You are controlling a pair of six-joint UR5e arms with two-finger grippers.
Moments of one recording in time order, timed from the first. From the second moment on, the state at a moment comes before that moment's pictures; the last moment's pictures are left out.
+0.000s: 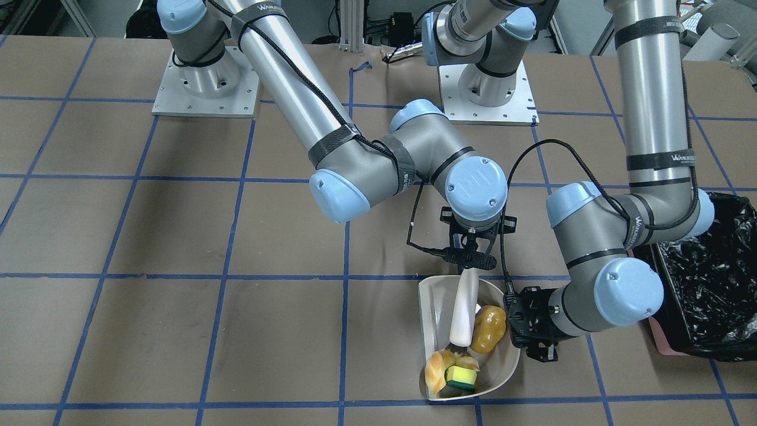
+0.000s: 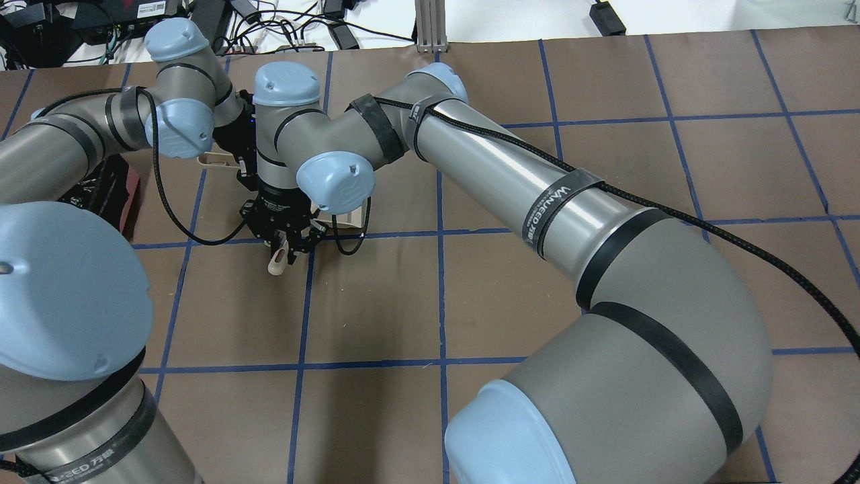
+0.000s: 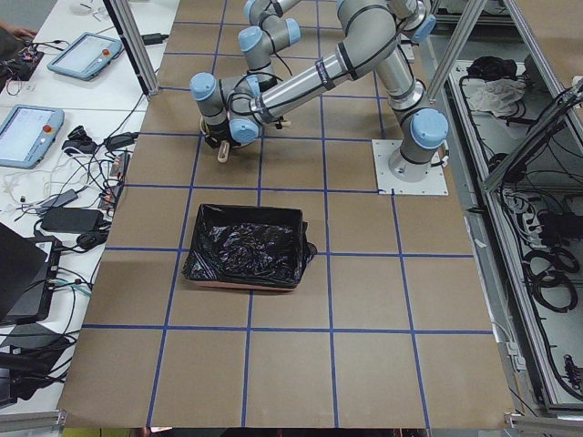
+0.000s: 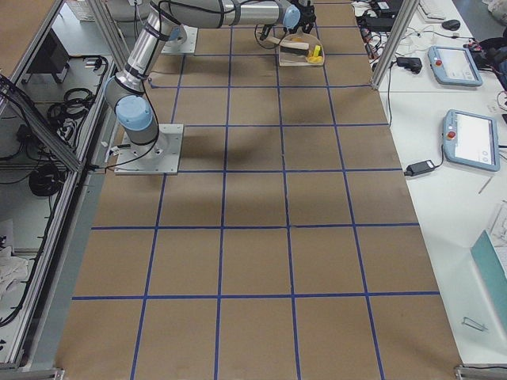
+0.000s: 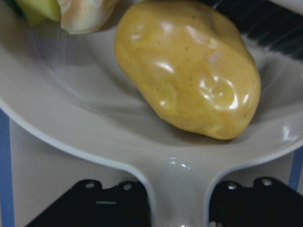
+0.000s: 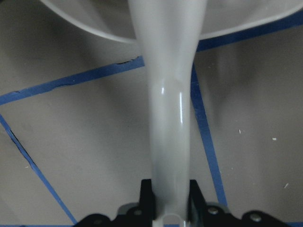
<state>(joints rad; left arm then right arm) -1.42 -2.19 -1.49 -1.12 1.53 1.64 2.18 -0.79 1.10 -1.81 -1.15 0.86</state>
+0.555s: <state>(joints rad) -1.42 -2.19 -1.49 -1.12 1.52 1.64 2.16 -0.87 1.13 -1.68 -1.28 0.79</state>
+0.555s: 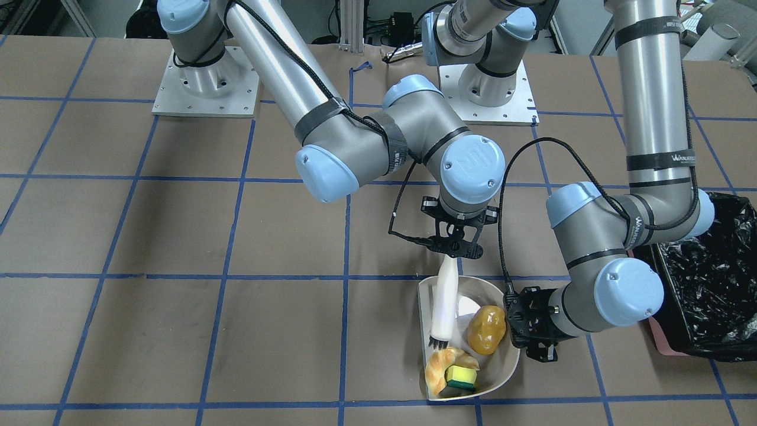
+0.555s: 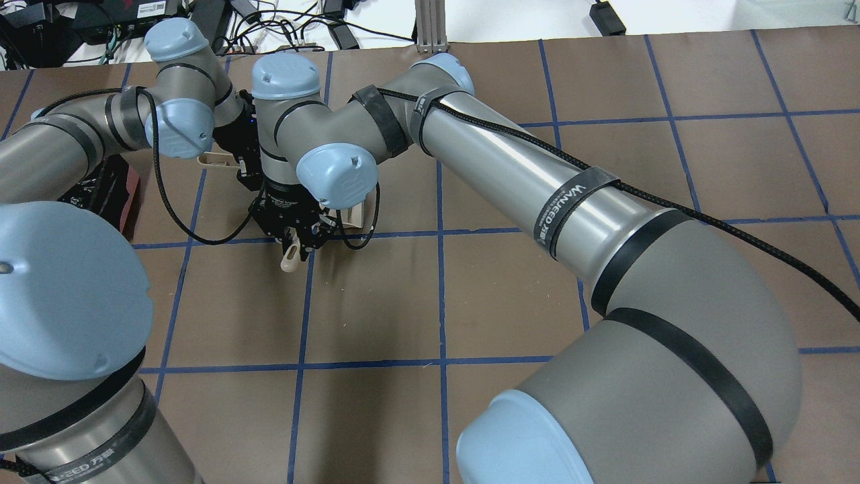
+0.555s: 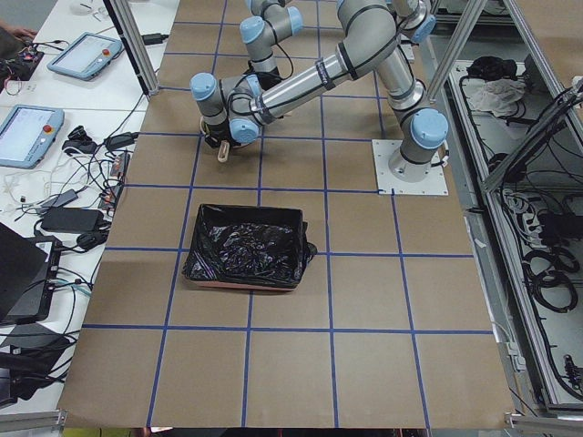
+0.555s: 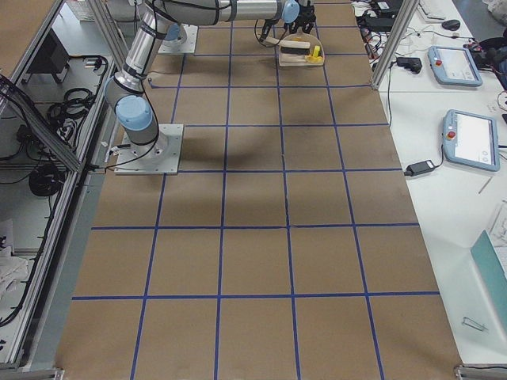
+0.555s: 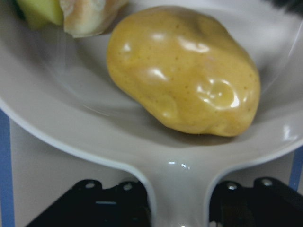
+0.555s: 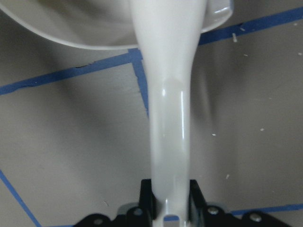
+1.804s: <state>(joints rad) -1.33 -2.18 -1.50 -1.15 1.31 1.67 1.62 -1.36 1.59 -1.49 -1.50 0.17</state>
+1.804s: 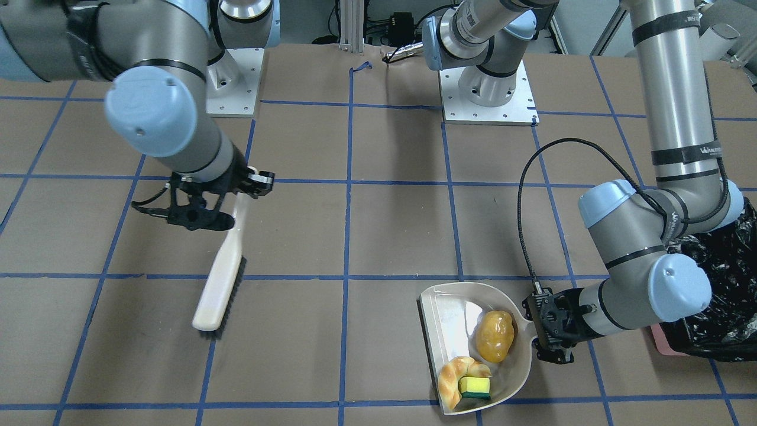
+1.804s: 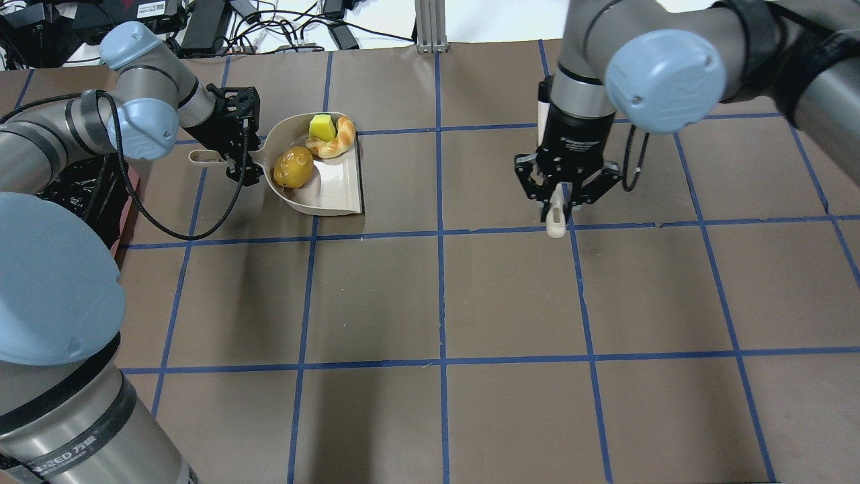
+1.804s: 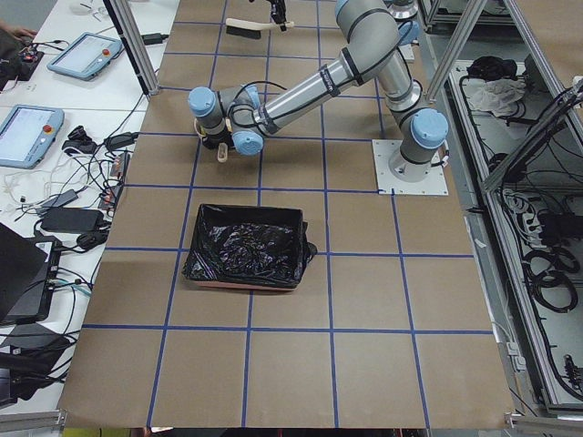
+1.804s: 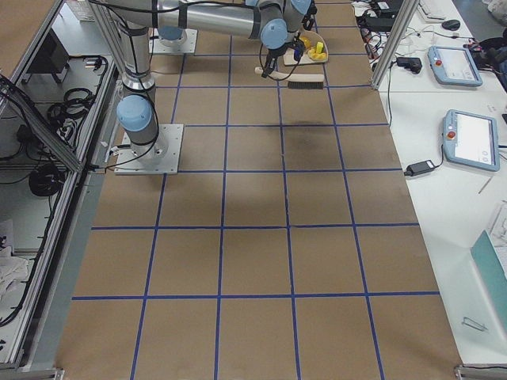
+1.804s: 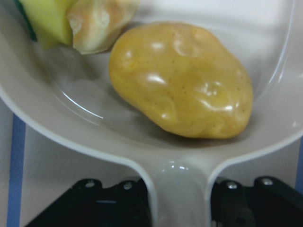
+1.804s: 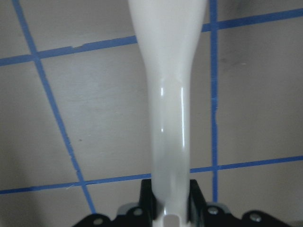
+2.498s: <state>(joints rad) -1.24 -2.06 -1.45 -1.35 1.24 1.75 1.31 -1.40 1.66 -1.47 -1.59 -0.16</state>
